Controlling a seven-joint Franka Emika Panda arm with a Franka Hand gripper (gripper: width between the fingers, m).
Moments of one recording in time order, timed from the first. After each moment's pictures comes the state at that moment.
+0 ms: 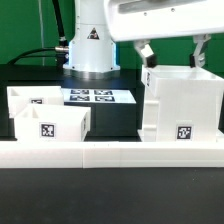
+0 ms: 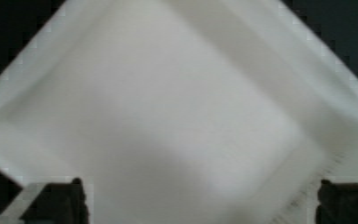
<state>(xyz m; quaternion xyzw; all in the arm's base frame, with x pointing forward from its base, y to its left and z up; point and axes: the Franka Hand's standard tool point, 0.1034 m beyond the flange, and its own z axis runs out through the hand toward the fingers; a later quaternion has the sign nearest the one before) 0.594 0.060 0.128 -0.95 0.30 0.05 0.11</state>
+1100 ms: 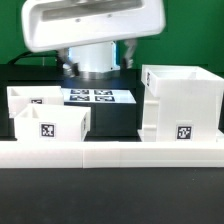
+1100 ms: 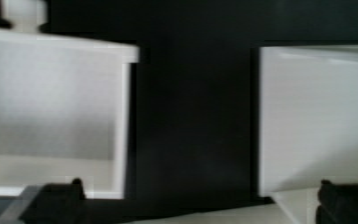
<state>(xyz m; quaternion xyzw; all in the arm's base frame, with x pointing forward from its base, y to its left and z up) 0.561 -0.047 0.102 -1.00 -0.01 0.01 0.08</state>
